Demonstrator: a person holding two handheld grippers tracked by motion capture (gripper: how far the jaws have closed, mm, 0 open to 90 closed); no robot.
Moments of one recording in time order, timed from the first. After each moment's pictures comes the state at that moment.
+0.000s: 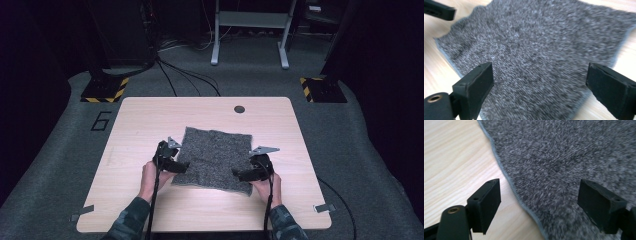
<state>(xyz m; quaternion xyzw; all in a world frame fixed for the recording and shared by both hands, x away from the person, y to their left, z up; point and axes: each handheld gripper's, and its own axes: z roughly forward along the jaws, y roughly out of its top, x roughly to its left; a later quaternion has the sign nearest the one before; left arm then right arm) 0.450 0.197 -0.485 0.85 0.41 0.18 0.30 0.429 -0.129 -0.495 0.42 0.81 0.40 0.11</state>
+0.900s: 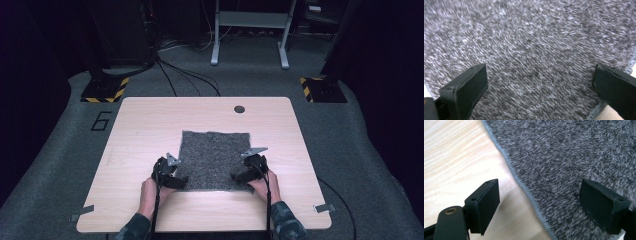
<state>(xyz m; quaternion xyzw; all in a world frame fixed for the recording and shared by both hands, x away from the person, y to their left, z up) 0.407 0.205 -0.515 0.84 0.42 0.19 0.29 0.448 -0.124 -0.521 0.39 0.85 0.34 0.11</state>
